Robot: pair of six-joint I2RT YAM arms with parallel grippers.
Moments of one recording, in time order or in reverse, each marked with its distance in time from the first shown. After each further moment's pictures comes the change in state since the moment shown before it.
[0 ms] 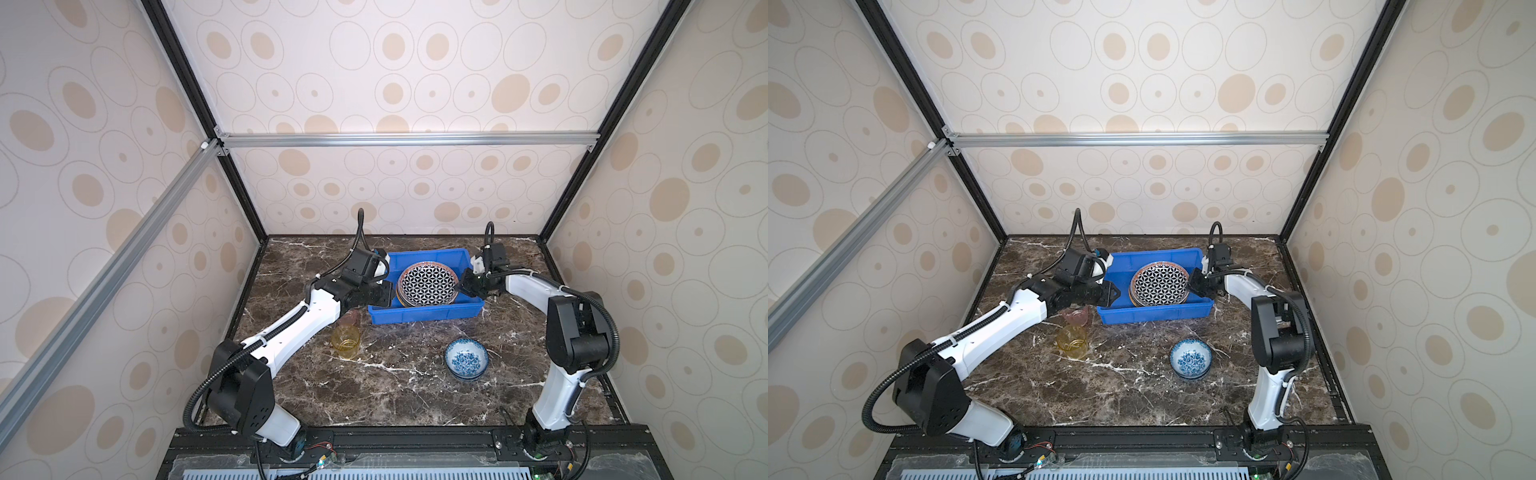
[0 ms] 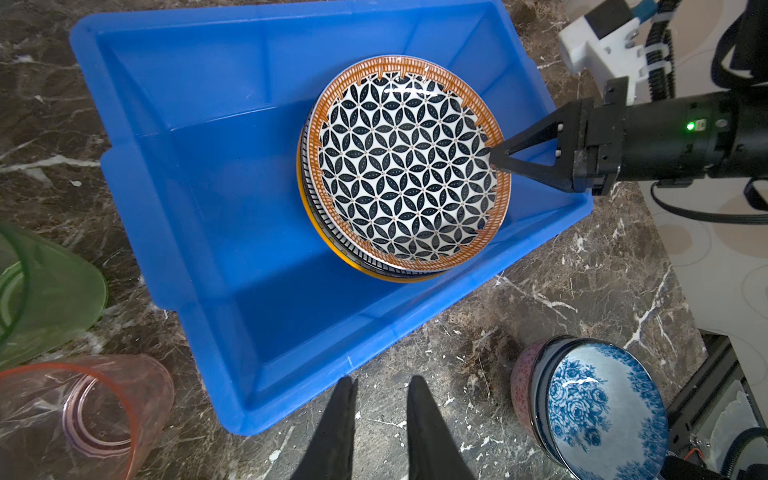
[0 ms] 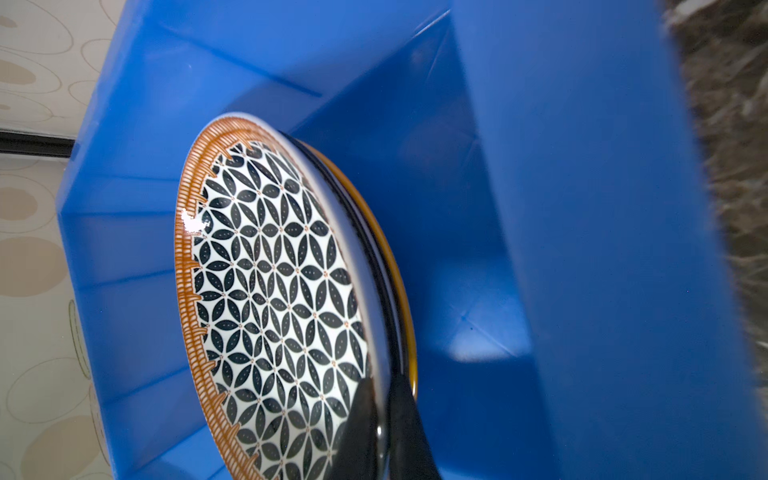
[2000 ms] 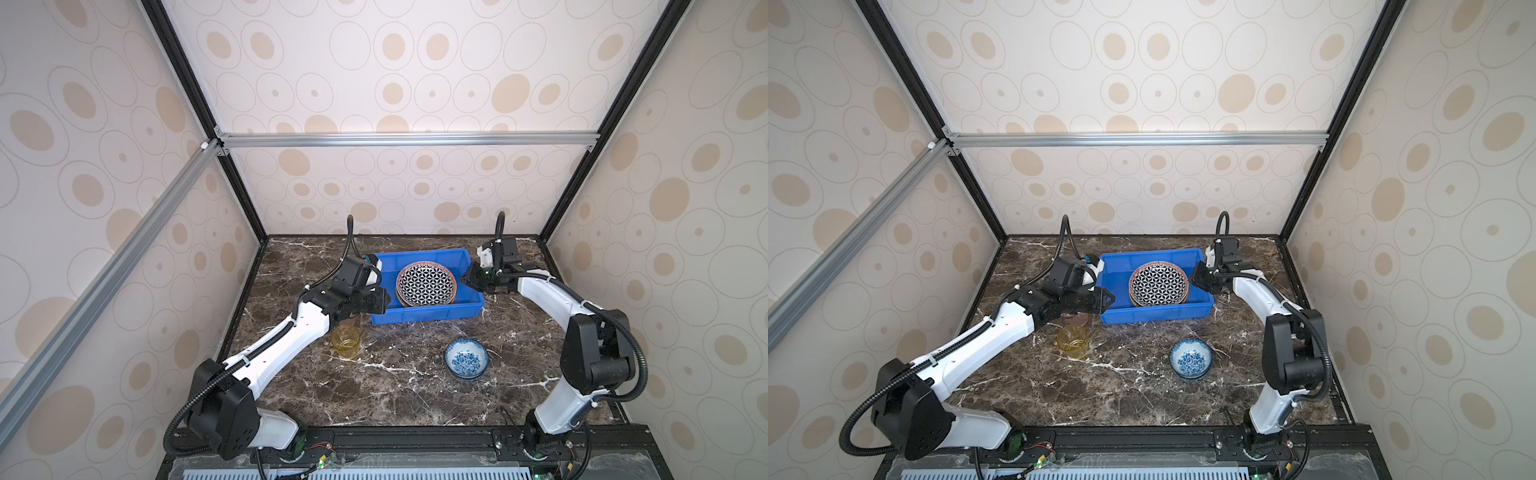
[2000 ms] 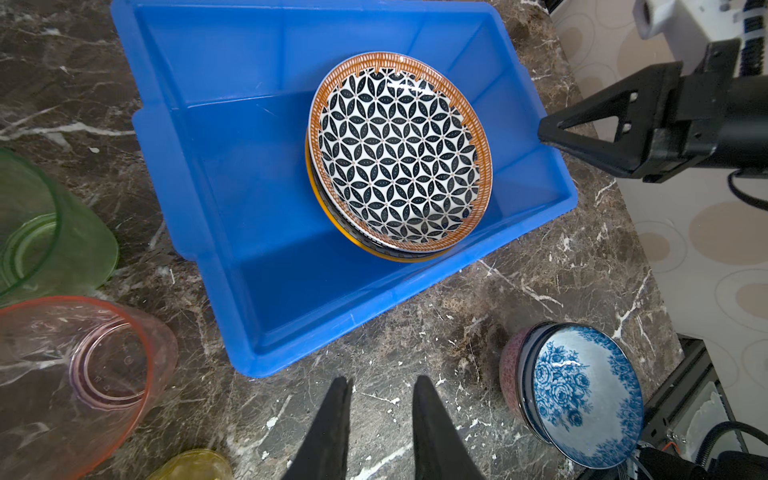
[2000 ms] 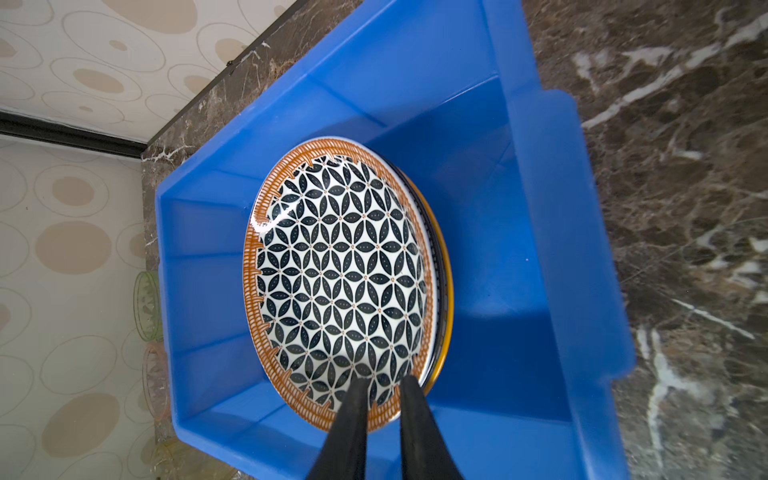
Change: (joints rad) left arm -0.001 -0.140 -0.127 0.026 -0.008 -0.058; right arm 0.000 -0.185 -0.032 -0.058 0.020 -0.043
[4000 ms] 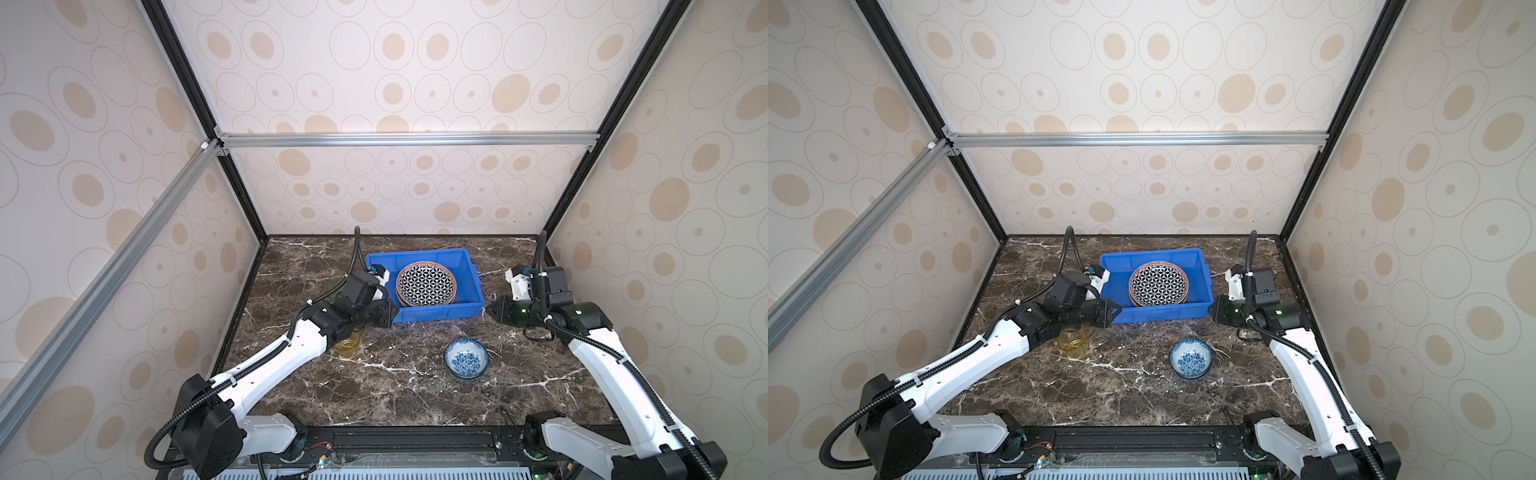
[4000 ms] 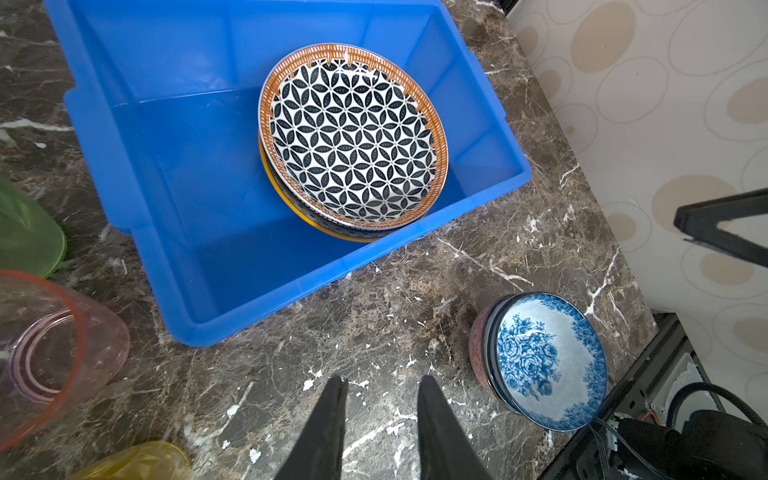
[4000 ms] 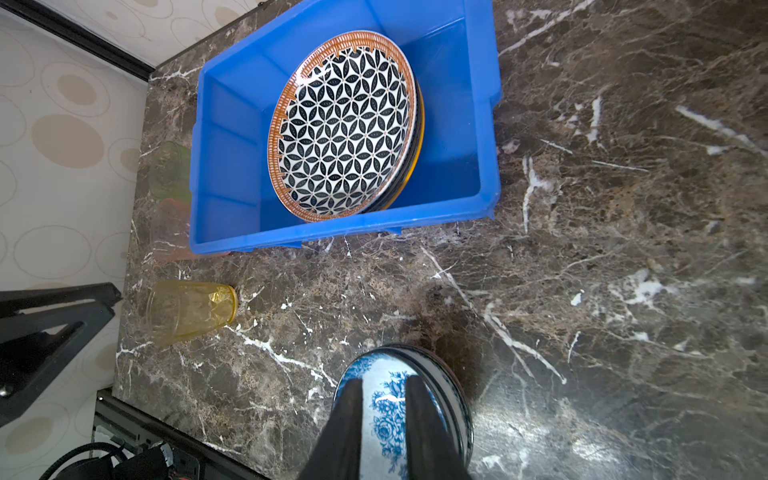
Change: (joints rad) left arm -0.130 -0.095 -0.092 0.069 -0.055 -0.047; right arm 0.012 -0.650 -0.239 -0.397 0.082 -0.160
